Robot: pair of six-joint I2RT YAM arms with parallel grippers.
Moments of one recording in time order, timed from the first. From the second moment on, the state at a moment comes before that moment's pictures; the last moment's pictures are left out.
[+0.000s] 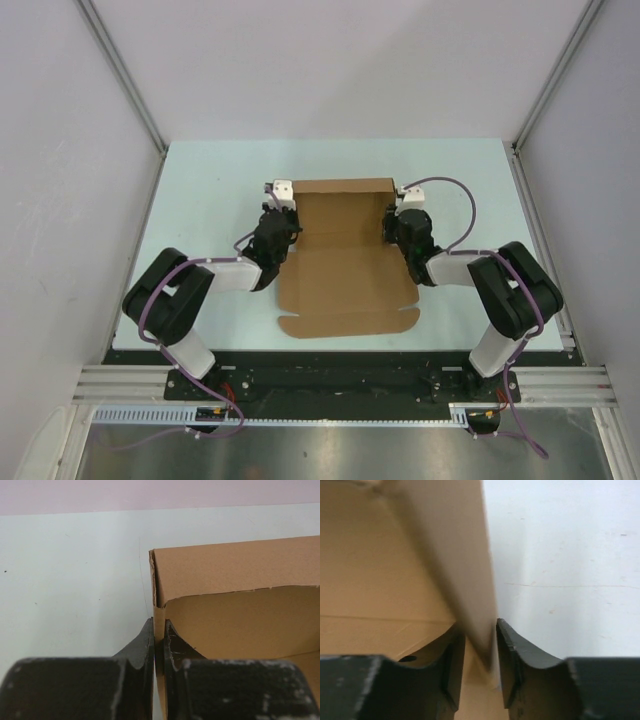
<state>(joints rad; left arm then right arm) -0.57 1.65 0.70 0.84 -0.46 -0.10 0.47 1.69 0.70 0.66 0.24 0.24</state>
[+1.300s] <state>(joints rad) -0.58 1.64 0.69 0.83 -0.44 -0.09 0.50 1.75 0.81 0.47 0.40 0.23</state>
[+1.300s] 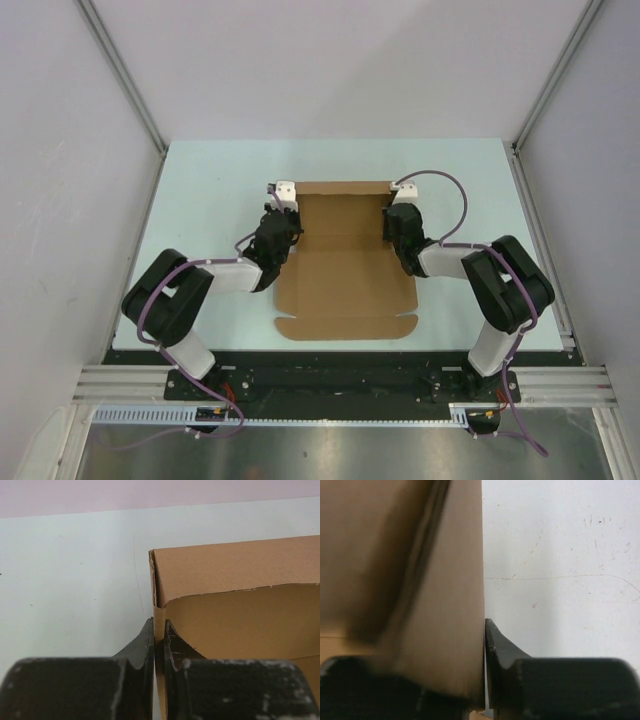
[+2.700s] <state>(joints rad) -0.59 1.64 0.69 0.83 -0.46 -0.07 0.57 1.52 0.81 0.32 0.38 0.27</state>
